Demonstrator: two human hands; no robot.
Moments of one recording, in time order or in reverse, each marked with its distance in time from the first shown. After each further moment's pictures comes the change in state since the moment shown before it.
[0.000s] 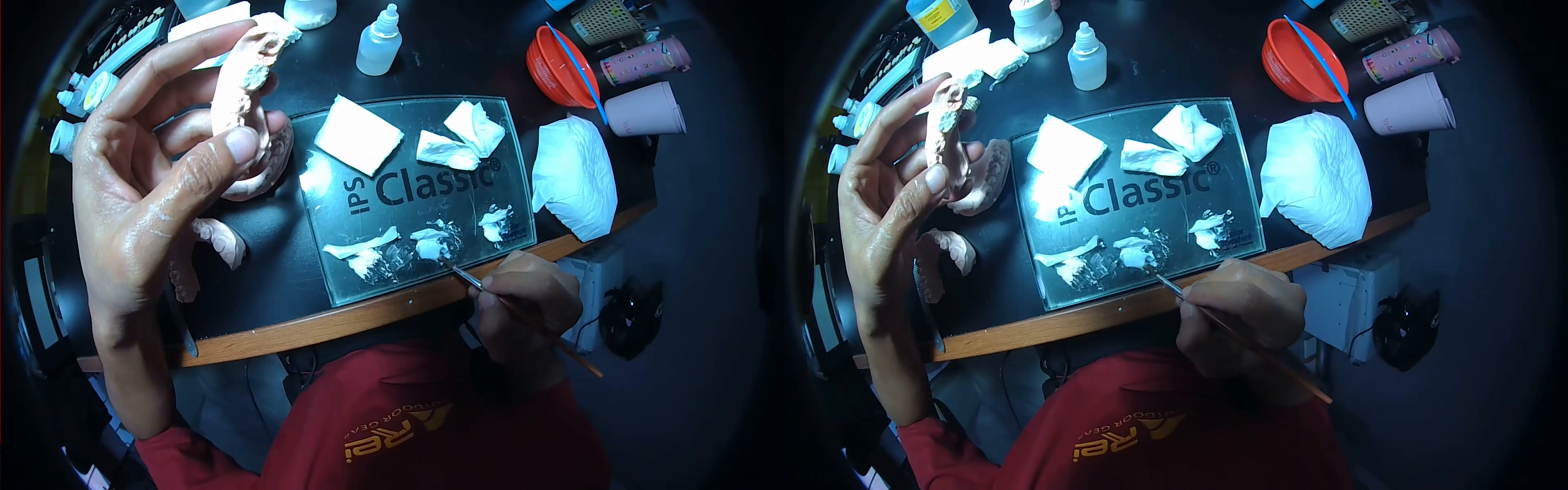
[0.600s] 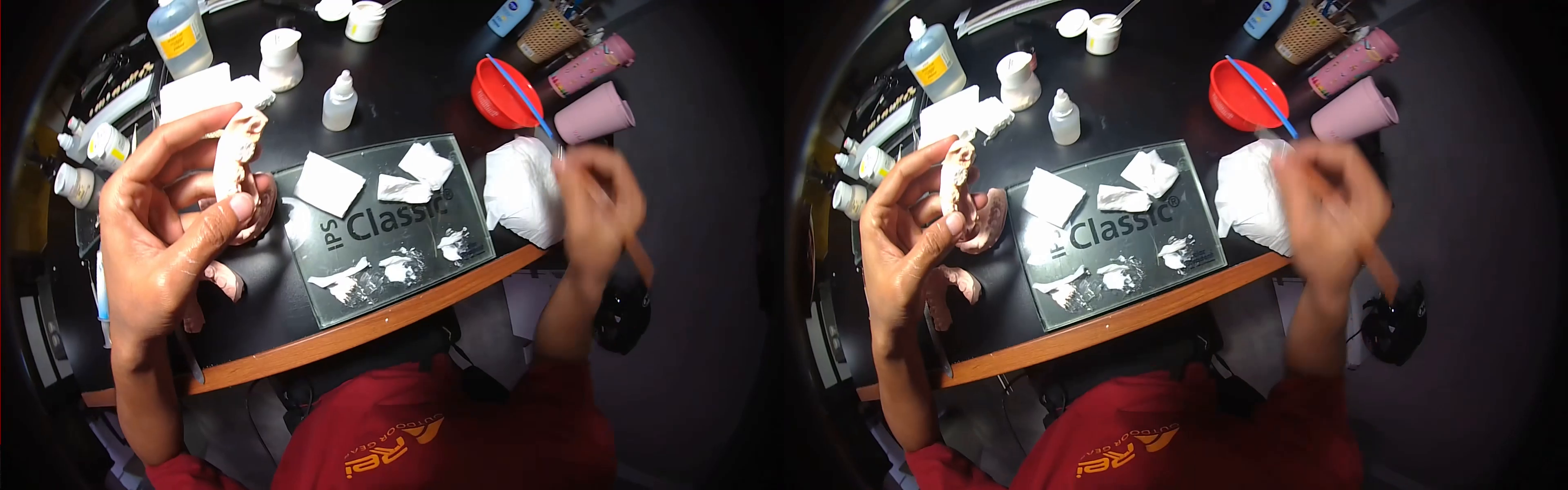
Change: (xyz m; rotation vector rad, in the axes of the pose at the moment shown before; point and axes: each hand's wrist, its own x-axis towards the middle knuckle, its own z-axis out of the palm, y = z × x) left_hand -0.003 0.012 0.002 -0.138 -0.011 -0.015; right_hand 0.081 0.014 -0.082 -0.432 0.351 0.058
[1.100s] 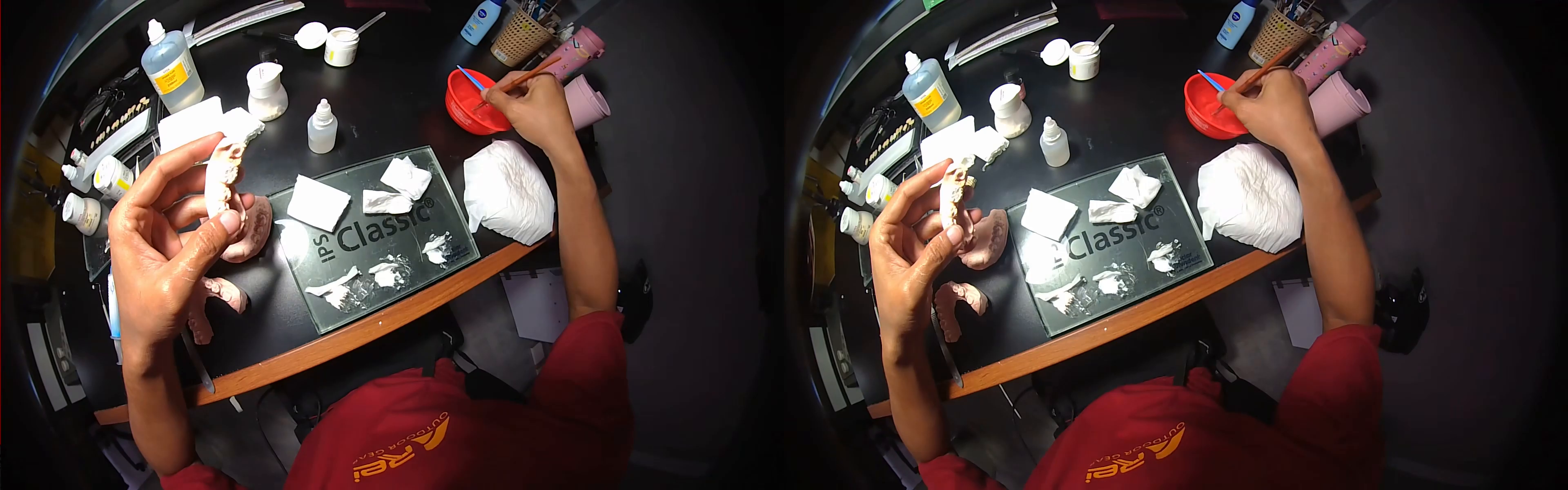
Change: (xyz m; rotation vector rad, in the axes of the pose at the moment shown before) left_hand 0.000 -0.001 -0.006 -0.044 0.018 0.073; right_hand 0.098 0.088 0.033 -0.300 -0.362 0.182
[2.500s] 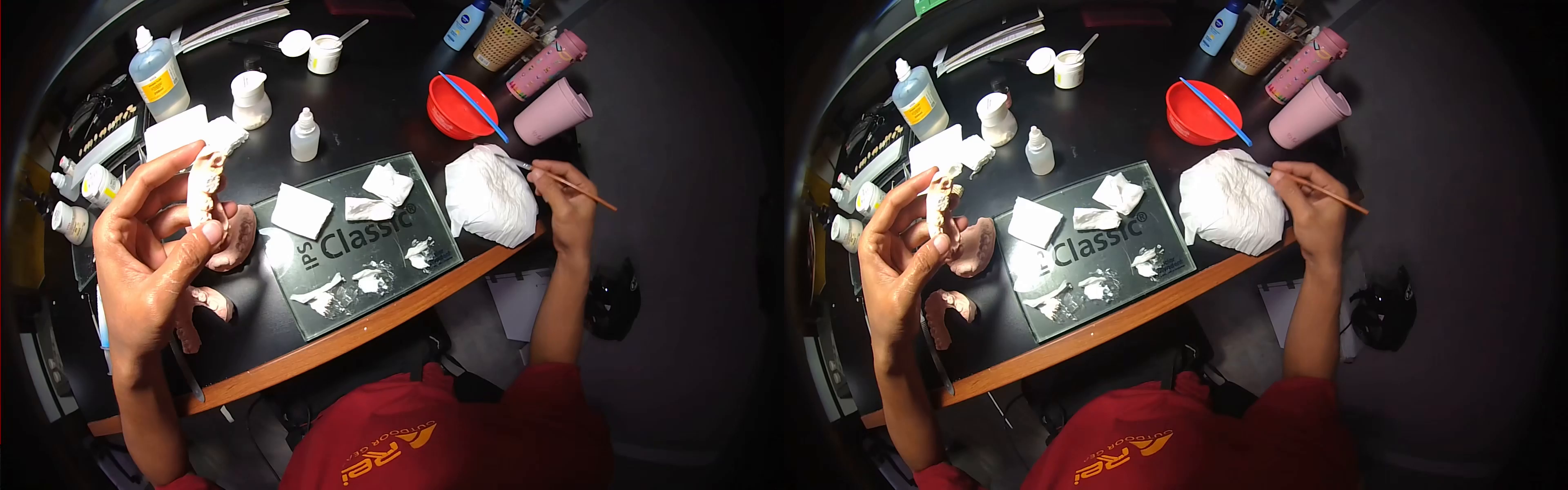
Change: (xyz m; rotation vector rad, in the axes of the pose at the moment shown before) left_hand -0.001 0.002 0.000 0.038 0.011 0.009; right_hand -0.133 0.034 -0.032 0.658 0.199 0.177
